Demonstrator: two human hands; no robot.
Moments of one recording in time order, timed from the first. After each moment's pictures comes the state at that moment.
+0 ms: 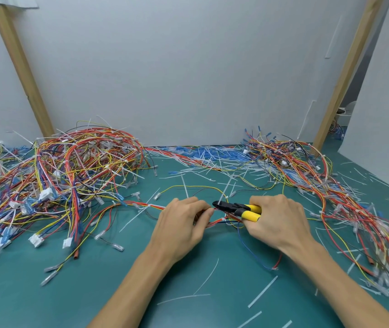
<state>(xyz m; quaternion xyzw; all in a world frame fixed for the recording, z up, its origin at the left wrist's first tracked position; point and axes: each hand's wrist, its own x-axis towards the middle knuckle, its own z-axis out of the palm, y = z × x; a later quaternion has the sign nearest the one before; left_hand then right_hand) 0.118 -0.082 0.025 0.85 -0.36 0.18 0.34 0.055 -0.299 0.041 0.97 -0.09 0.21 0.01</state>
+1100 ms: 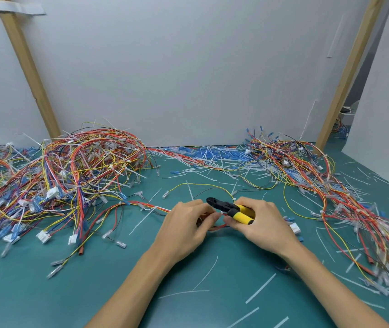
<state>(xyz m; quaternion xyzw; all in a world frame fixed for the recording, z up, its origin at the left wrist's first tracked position) 0.120 -0.087 0.018 0.84 -0.39 0.12 0.36 0.056 -0.286 0.033 0.94 -0.02 0.16 -0.28</state>
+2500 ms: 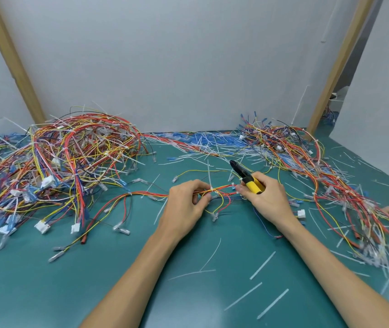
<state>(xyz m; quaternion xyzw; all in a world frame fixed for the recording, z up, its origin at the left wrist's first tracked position) 0.136 -0.087 0.011 0.82 -0.32 0.13 0.45 0.076 -0.304 0.019 0.88 -0.13 0.25 -0.37</state>
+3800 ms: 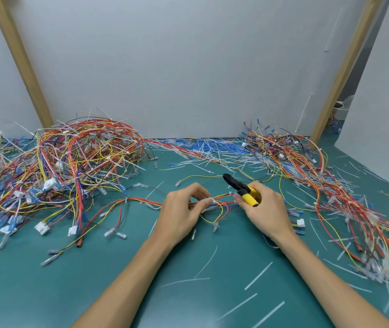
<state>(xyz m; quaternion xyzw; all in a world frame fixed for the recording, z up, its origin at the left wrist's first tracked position) 0.135 -0.087 0.010 0.82 -0.31 0.10 0.47 0.069 -0.297 0.019 0.91 -0.12 0.27 -0.29</state>
